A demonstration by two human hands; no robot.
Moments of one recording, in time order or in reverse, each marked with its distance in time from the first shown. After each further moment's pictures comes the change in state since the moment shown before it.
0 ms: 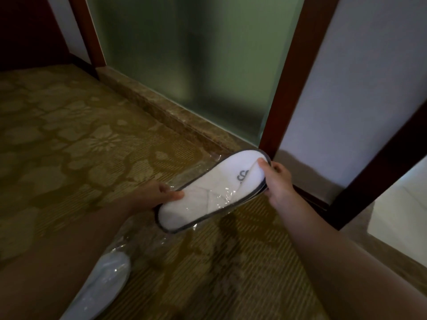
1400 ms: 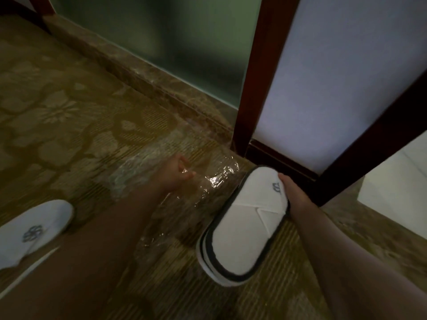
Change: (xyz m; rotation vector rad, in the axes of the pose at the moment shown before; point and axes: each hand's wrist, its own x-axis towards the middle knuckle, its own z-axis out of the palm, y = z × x) left_hand 0.094 0.029 0.124 -0.059 0.109 0.004; right_hand 0.080 0.106 -0.113 0.168 0.021 0.332
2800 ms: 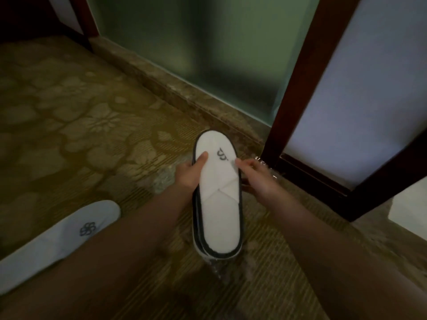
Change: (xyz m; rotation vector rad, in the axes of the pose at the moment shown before) left_hand -0.043 0.017 -0.060 -0.700 0.256 -0.347; right_hand -0.077 0.004 0.160 -0.407 -0.329 -0.227
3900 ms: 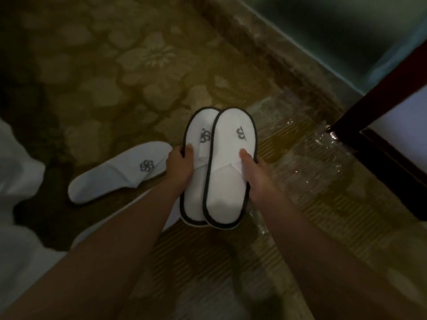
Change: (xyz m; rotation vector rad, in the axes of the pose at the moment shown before) left_hand 0.001 -0.082 -0.142 0.299 0.332 -0.030; right_hand -0.044 0.046 0.141 0.062 0.013 0.334
